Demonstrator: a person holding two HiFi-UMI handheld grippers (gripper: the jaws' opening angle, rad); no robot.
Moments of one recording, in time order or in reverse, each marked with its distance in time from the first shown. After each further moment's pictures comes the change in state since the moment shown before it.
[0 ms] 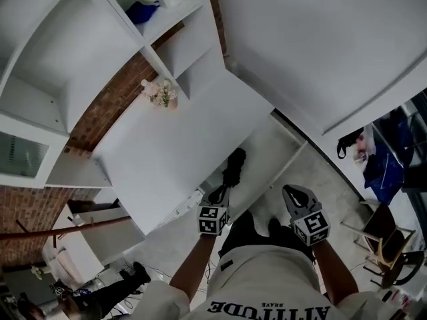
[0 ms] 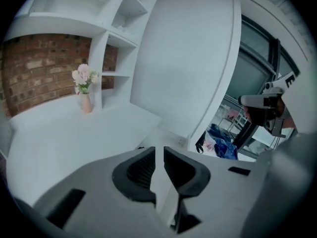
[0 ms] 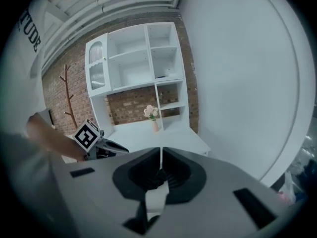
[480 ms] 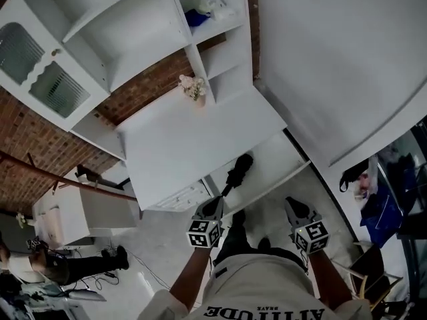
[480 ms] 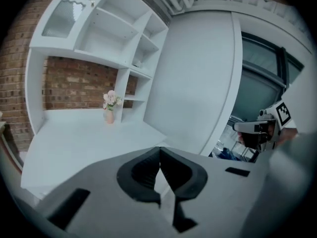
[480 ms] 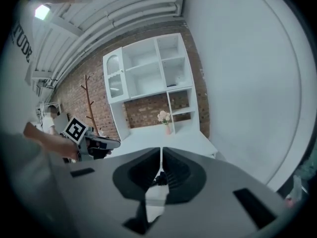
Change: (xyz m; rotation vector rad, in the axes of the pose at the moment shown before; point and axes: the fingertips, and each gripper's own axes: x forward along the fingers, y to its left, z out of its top) left arm -0.117 -0.062 0.000 -0.150 -0.274 0.183; right arm -0.072 0.009 -0.008 -0.030 -0.064 0.161
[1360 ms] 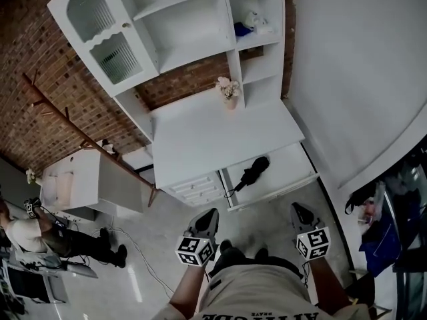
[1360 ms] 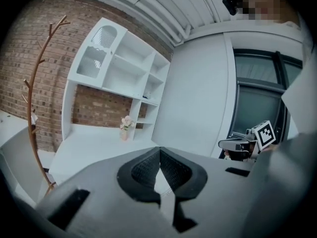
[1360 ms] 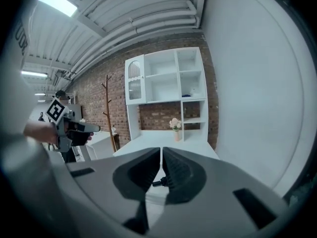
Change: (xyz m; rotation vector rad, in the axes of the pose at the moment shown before) left arm -0.180 -0.052 0.002 -0.030 -0.264 0.144; right arm -0.065 0.051 -0.003 -0.167 -0.081 0.081
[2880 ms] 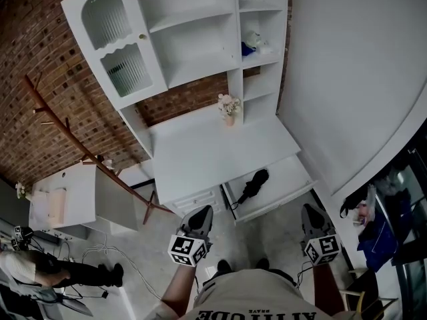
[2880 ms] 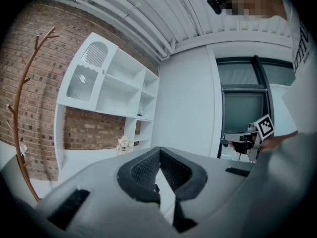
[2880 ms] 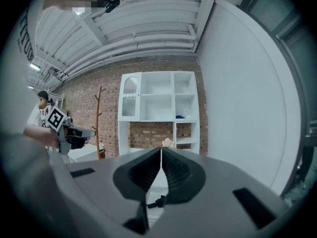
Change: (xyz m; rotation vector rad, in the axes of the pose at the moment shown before) left arm -0.033 0.063 0.085 0.150 -0.135 -0.127; right arm -0.027 0.043 0.085 -0.015 -0.201 -0.176
